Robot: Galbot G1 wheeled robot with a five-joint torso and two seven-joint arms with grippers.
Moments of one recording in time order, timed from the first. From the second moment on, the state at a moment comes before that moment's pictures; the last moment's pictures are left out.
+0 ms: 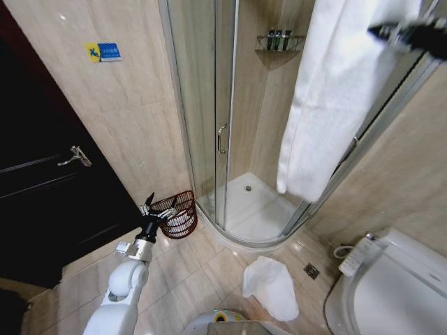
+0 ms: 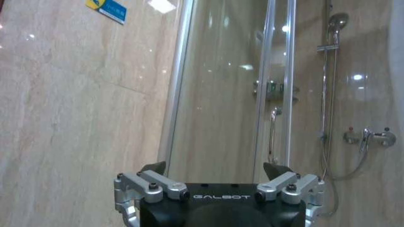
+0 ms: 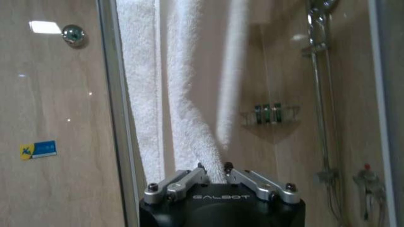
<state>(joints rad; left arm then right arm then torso) 1.39 -1.31 -0.59 -1.94 -0.43 -0.22 0.24 -1.34 0.15 1.47 2.18 1.91 -0.48 0.40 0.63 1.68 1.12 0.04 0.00</state>
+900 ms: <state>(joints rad) 1.39 -1.31 -0.57 -1.94 -0.42 -0.22 0.25 -1.46 0.83 1.54 2.38 1.03 -0.27 0.03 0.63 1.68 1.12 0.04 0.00</state>
